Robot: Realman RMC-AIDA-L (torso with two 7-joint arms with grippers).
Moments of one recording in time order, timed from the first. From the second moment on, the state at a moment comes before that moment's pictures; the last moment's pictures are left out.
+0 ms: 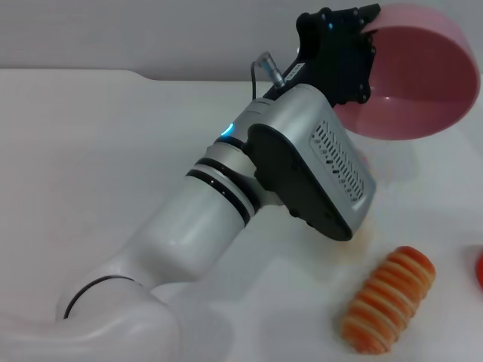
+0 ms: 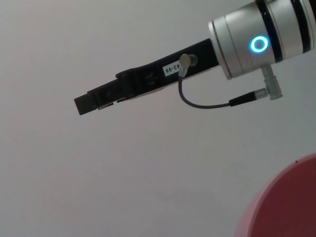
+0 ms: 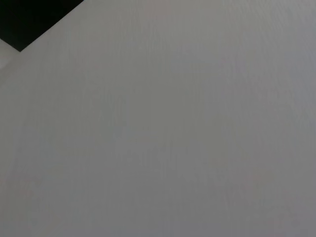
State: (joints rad) left arm -0.53 -2.08 2.55 1.13 1.96 -0.69 -1.63; right arm 0.69 2.08 -0.77 -0.62 -0.81 -1.29 0.91
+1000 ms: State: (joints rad) left arm -0.64 -2.07 2.05 1.07 1.95 -0.06 -2.05; right arm 0.63 2.07 -0.95 -0.78 -0.92 -1.27 1.03
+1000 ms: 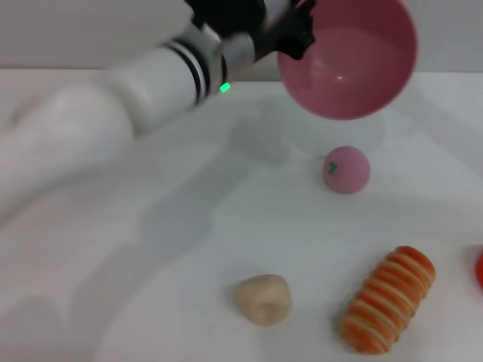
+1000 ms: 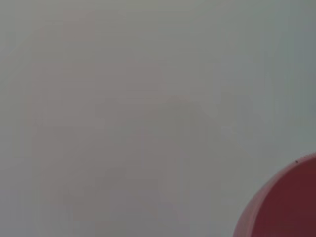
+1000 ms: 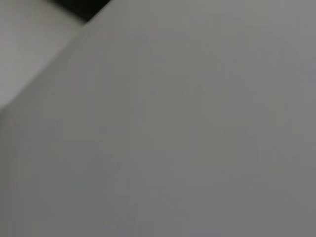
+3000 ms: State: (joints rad) left arm -0.79 -1.97 1.22 0.81 2.21 0.90 -2.40; right arm 1.00 2.08 -1.40 -0.66 -2.24 -1.56 2.09
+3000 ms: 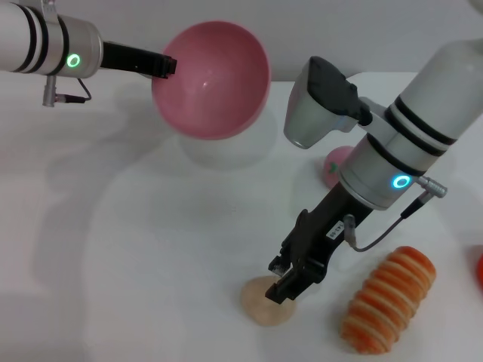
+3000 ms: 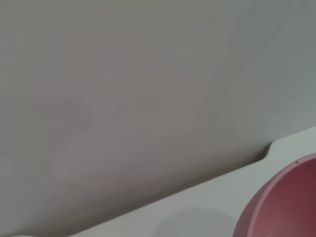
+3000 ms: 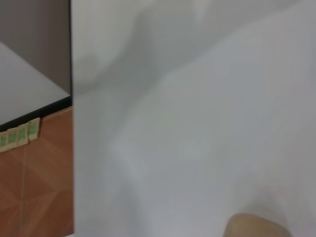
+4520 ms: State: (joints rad) left arm -0.78 -1.98 1.20 0.83 2.21 0.91 -2.37; right arm 1.03 2.08 -1.50 -0.63 -2.19 -1.37 2.15
